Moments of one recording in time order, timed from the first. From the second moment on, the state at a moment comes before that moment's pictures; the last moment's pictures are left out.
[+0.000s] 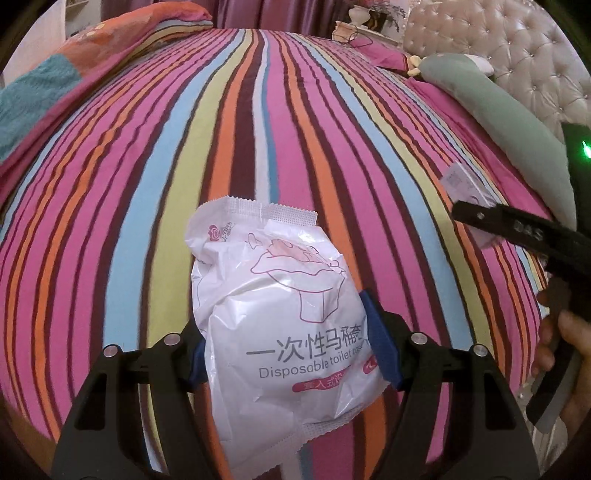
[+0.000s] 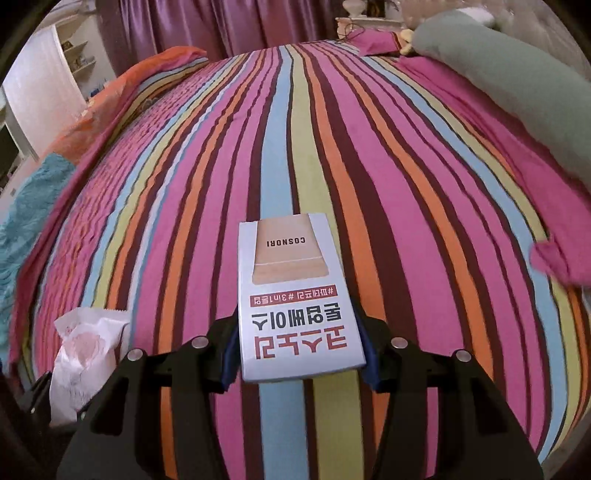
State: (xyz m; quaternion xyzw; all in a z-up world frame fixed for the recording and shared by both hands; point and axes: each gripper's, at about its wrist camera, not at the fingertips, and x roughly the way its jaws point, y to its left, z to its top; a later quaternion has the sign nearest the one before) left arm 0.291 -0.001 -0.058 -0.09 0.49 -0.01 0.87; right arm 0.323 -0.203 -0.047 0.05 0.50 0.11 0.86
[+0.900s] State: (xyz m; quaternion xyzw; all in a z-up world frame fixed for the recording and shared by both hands) left arm 0.132 0.007 -0.057 -0.04 0.49 -0.03 0.87; right arm 0.141 -0.213 -0.045 0.10 0.50 0.13 0.85
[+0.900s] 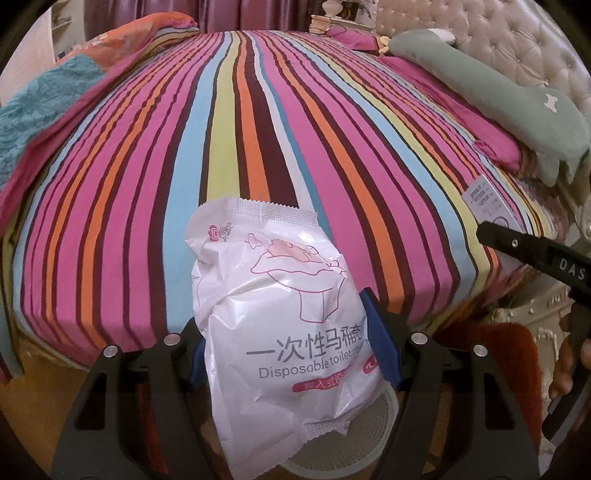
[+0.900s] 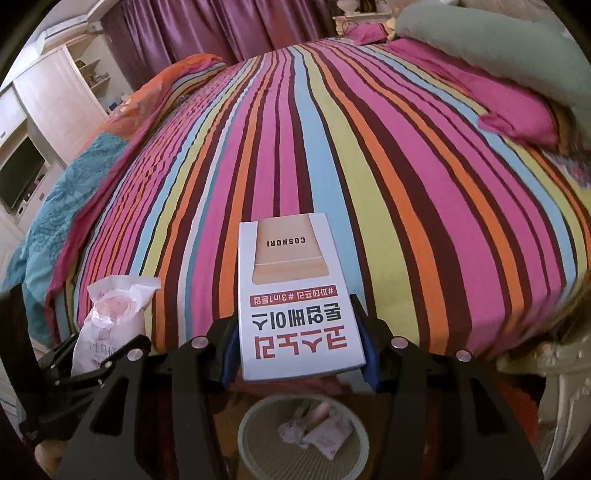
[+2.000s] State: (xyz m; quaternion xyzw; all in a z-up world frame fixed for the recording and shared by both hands) left arm 0.050 -0.015 -0.172 -0.09 0.66 -0.07 0.74; right arm 0.059 -0.199 -0.169 0.14 0.70 0.10 0.69
